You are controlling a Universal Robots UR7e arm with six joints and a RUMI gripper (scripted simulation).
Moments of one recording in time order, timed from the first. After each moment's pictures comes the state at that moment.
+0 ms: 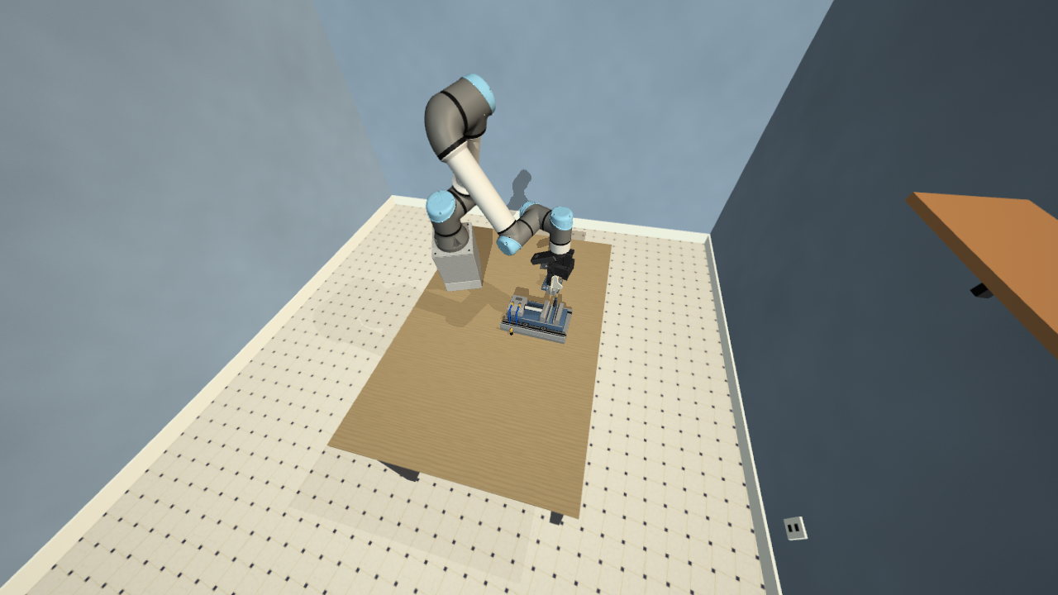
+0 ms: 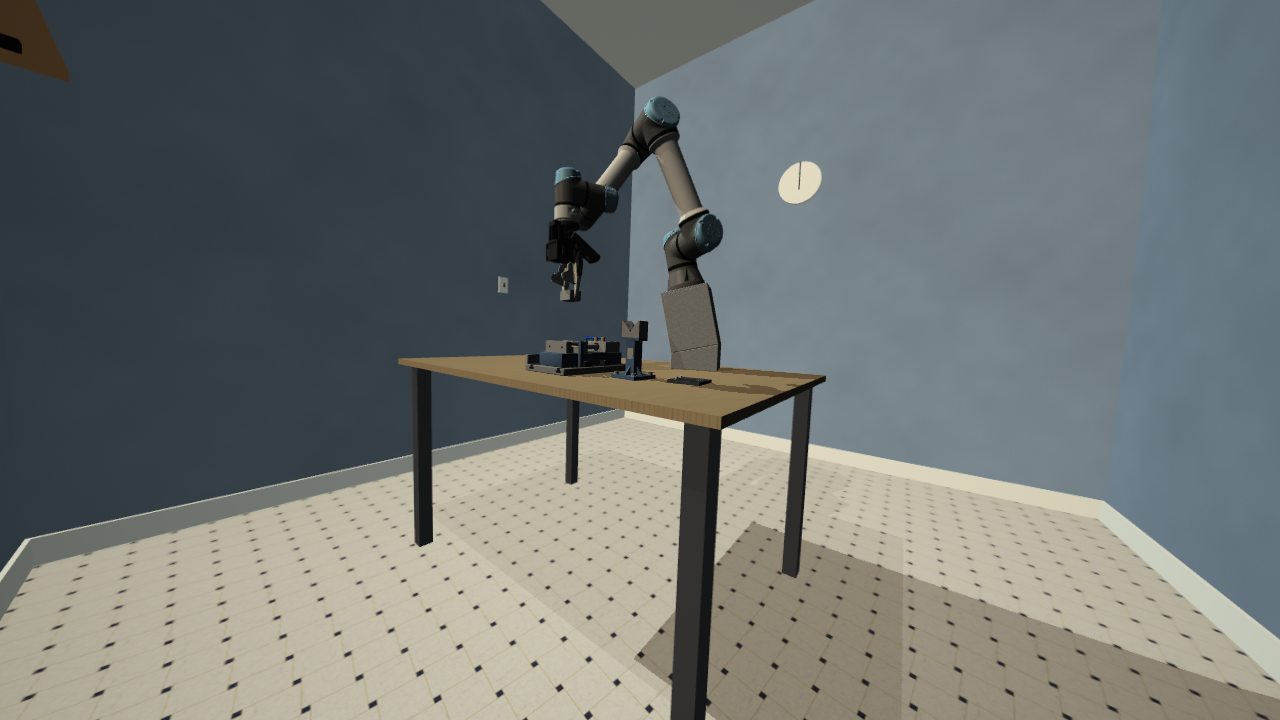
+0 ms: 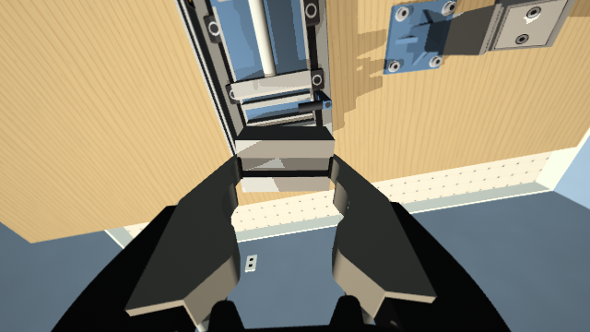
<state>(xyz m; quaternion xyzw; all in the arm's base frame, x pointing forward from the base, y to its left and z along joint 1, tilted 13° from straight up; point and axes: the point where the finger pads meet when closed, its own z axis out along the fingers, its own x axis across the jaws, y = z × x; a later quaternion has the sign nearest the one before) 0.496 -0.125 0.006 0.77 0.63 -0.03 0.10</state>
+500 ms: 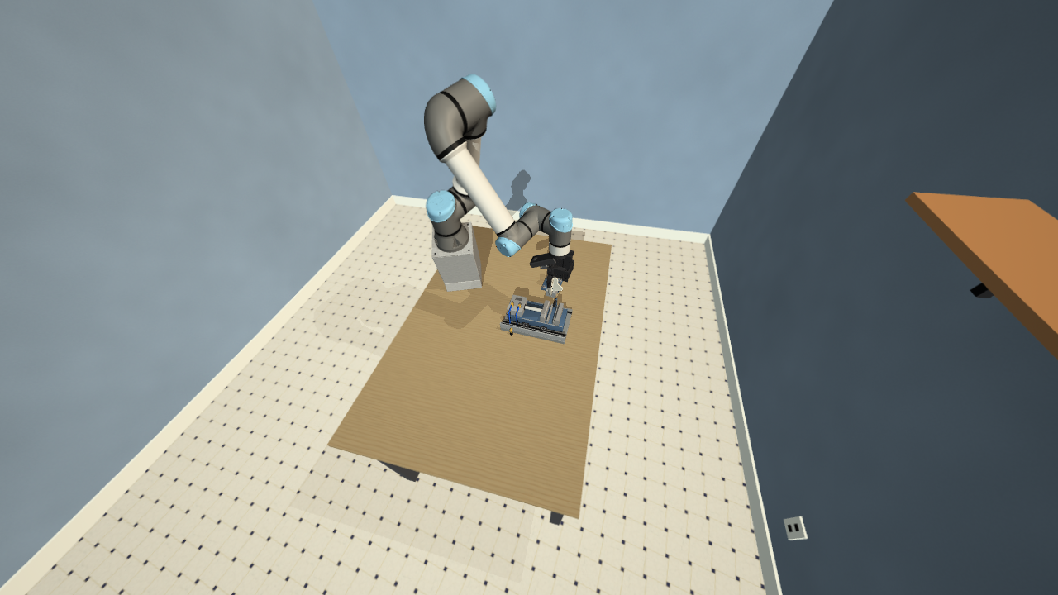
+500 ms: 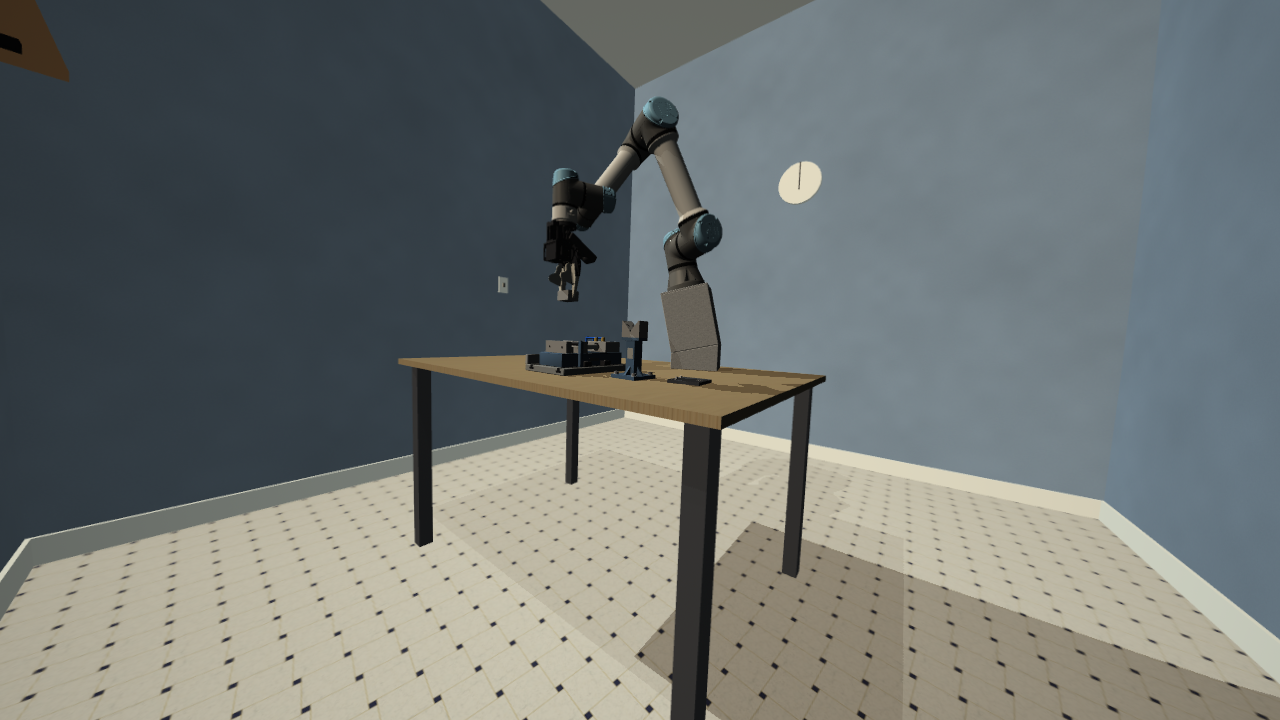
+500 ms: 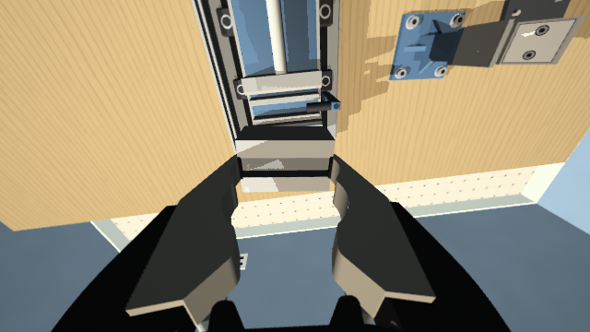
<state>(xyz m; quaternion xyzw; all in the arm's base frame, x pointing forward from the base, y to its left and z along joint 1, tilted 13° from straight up) 0.497 -0.136 0.009 0.74 0.66 -0.04 0.10</state>
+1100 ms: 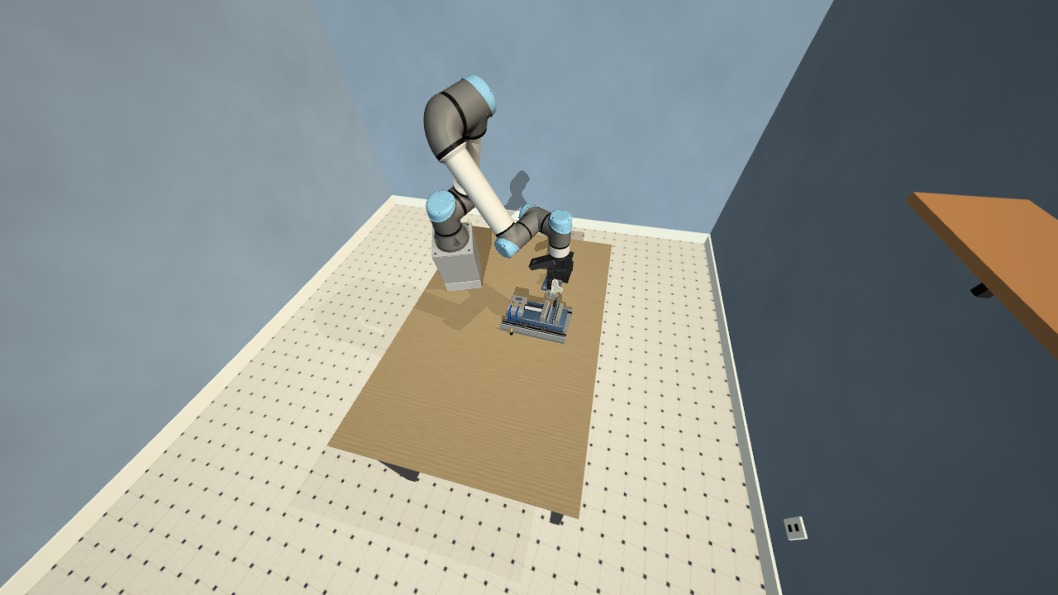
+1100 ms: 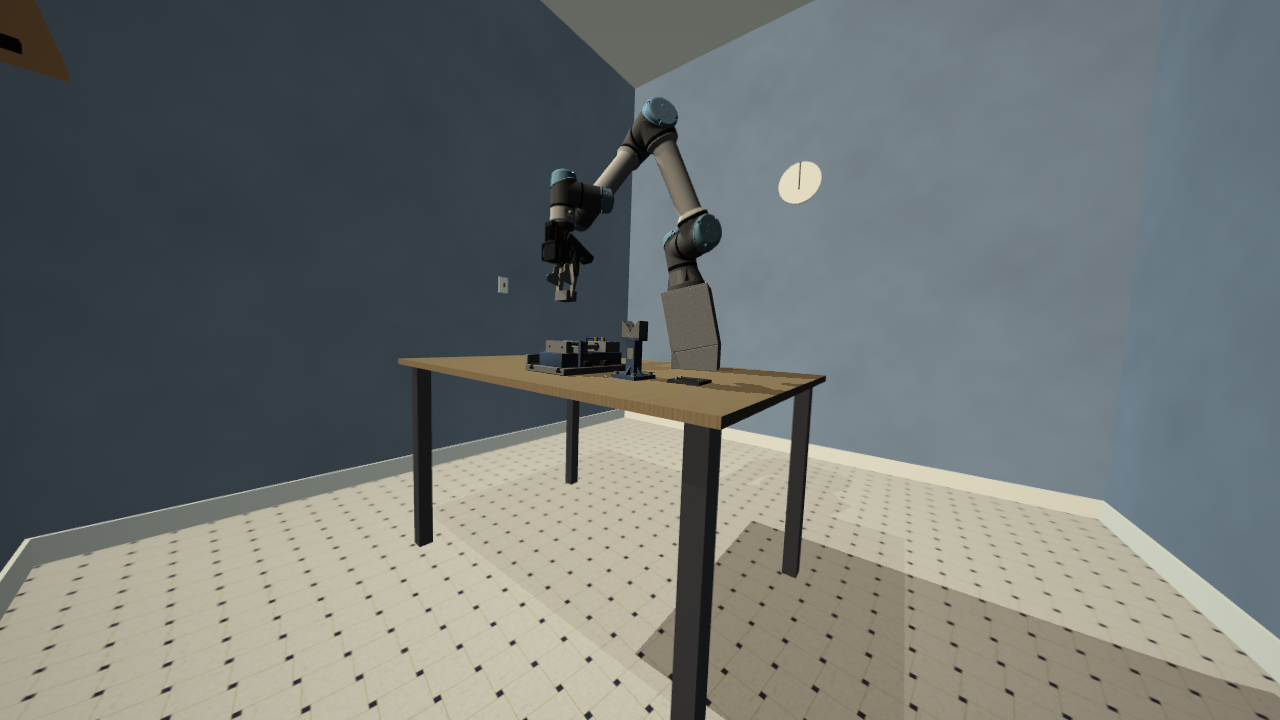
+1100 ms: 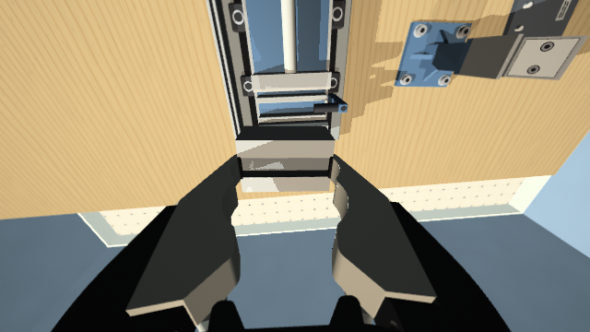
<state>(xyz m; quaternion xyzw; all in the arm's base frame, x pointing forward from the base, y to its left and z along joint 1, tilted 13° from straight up) 0.497 -0.146 0.011 0.73 0.68 -0.04 0.10</state>
